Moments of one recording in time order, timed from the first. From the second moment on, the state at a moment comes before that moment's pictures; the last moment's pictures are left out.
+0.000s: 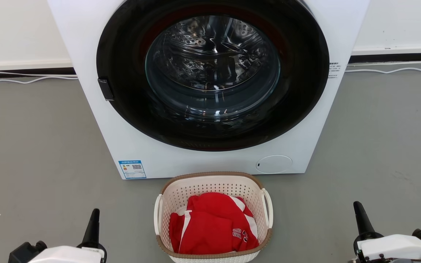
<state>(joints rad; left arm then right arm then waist) -0.01 0.04 0.11 0.33 -1.13 -0.12 -0.01 -0.03 -0.06 -0.09 0.36 1.10 0.12 -0.01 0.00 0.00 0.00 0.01</state>
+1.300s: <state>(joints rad) -0.05 0.04 0.09 0.28 -1.57 -0.12 0.10 -0.05 -0.05 -0.13 0.29 1.56 0.12 0.09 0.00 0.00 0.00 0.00</state>
